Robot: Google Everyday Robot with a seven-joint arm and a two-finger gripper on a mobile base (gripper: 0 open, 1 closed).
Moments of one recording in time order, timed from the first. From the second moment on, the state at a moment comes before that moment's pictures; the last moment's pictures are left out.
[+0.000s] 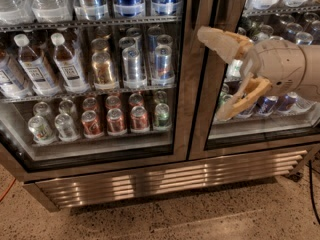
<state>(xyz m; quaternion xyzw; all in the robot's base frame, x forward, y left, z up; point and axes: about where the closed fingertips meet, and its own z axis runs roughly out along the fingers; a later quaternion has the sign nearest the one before) 0.445 -0.085 1.013 -0.53 0.43 0.48 0.55</state>
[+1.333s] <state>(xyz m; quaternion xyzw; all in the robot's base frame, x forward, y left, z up) 0.494 -0.124 1.010 -0.49 0.55 0.30 0.61</state>
